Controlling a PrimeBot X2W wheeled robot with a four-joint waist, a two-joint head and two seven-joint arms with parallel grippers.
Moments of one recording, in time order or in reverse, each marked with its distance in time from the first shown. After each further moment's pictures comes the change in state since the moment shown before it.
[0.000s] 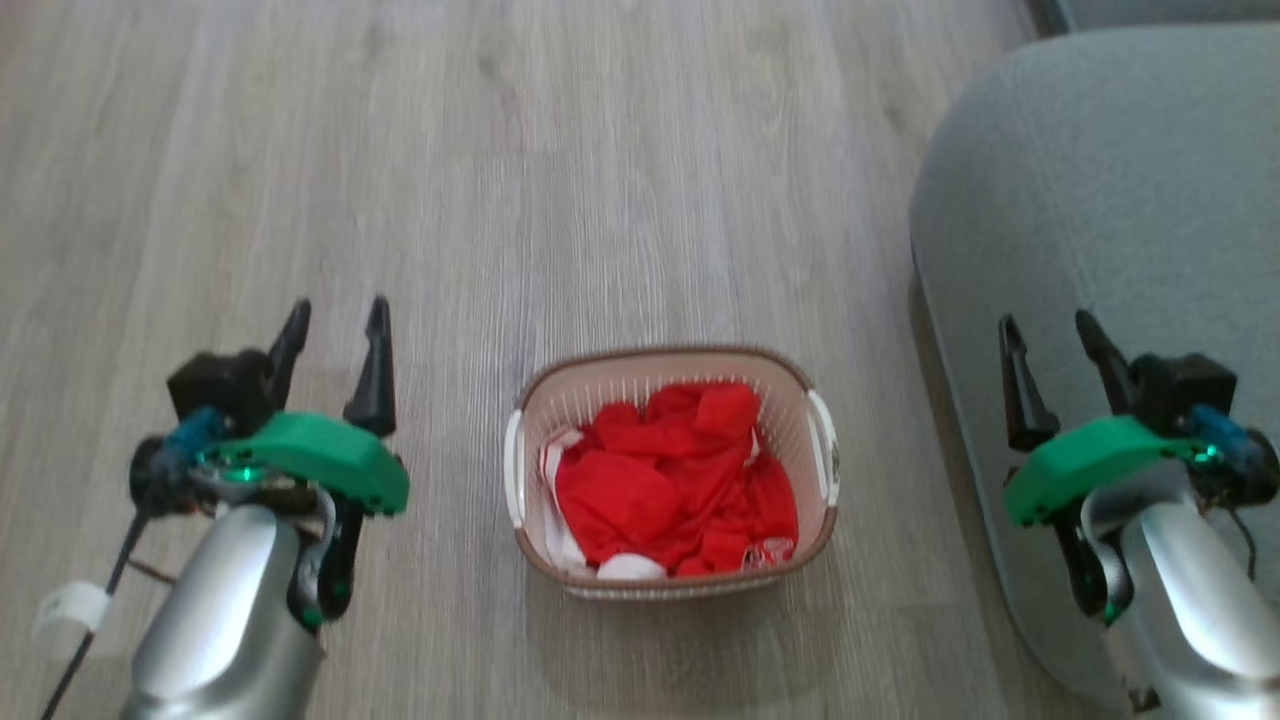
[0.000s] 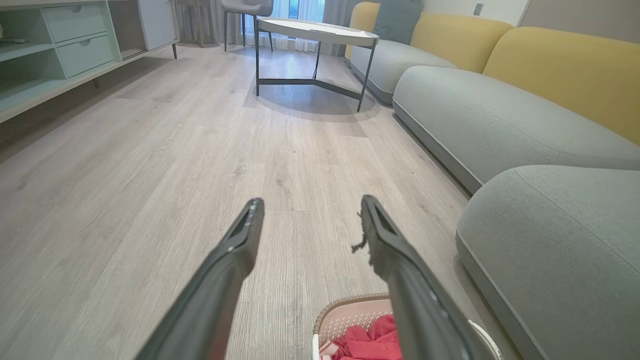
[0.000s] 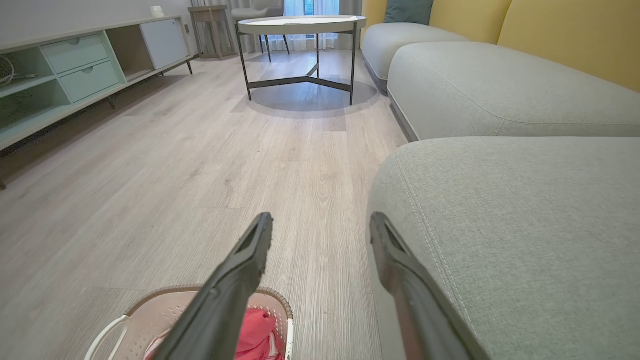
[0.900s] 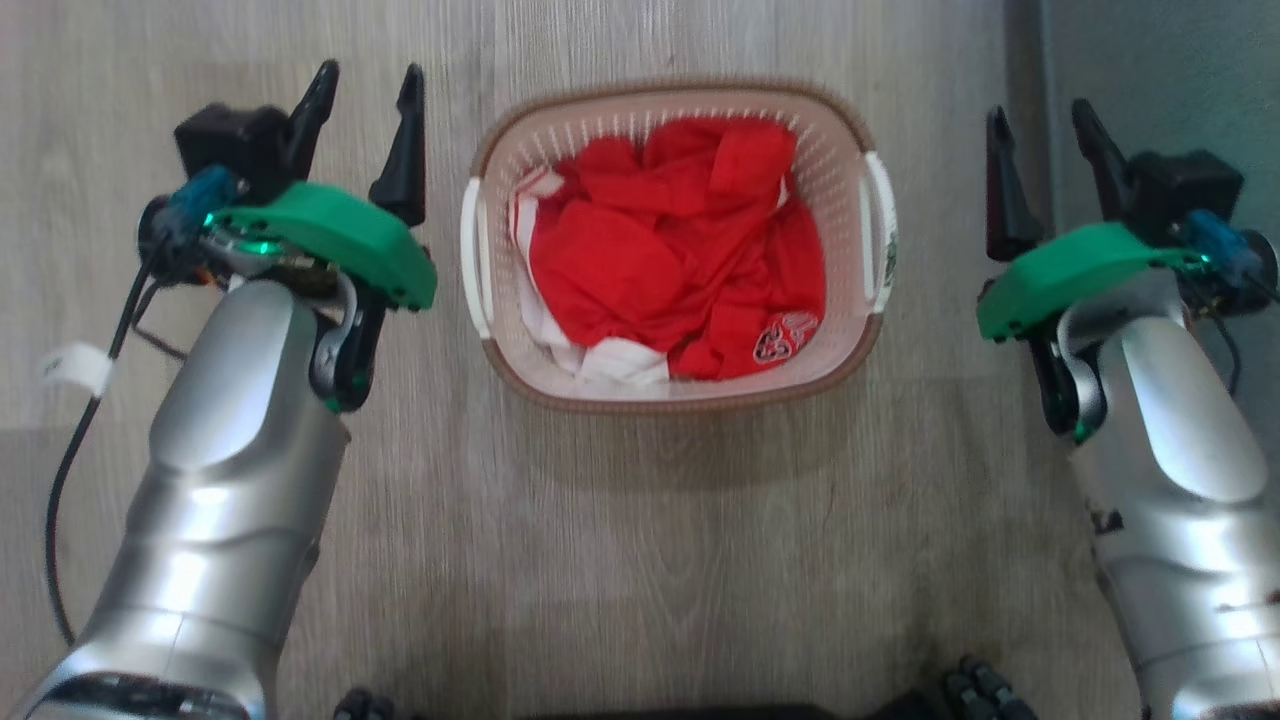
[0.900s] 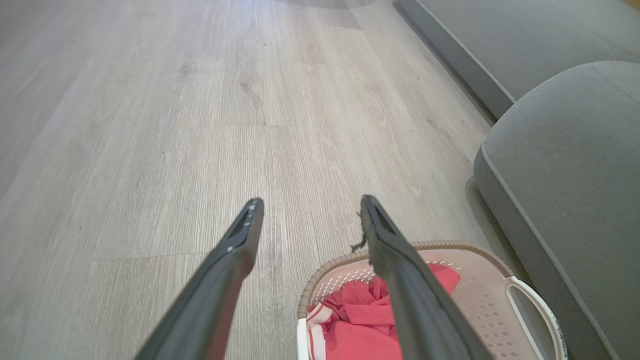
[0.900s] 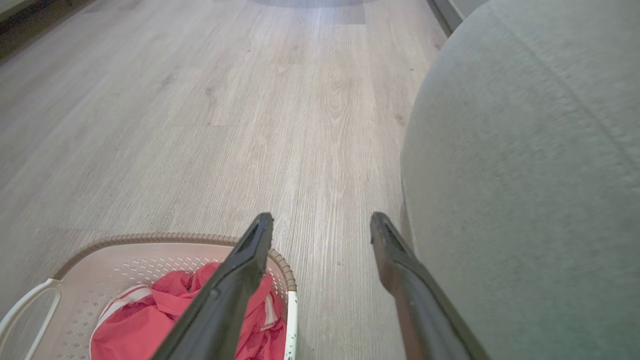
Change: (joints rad) left arm -0.410 -0.090 -0.002 0.279 0.061 -0.116 -0.023; right arm -0.314 0.067 -0.025 0.104 -0.092 0.000 -0.002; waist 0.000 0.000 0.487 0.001
